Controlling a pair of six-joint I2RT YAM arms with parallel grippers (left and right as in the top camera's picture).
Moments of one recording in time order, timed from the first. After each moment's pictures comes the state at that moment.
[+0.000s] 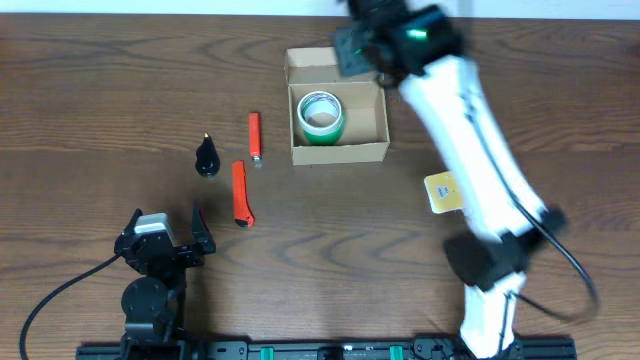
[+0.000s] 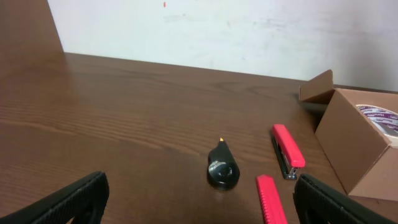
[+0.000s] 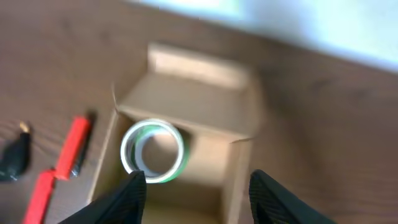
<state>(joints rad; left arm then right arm) -0.06 0.01 0.07 -0.22 -0.16 -0.09 0.48 2.04 2.42 -1.24 0.21 0.17</state>
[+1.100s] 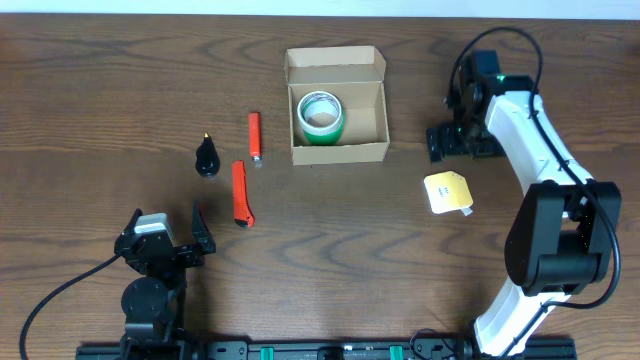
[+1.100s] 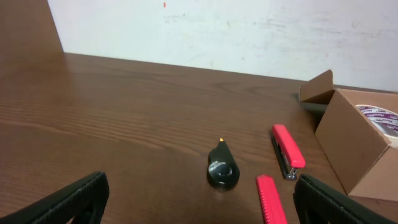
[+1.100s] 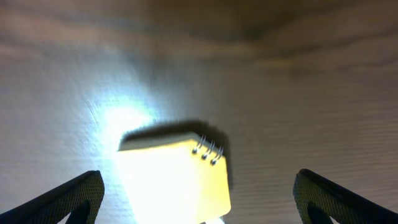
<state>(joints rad) -0.06 0.01 0.07 -0.22 -0.16 -0.09 0.04 1.94 1.47 -1.05 0.10 -0.02</state>
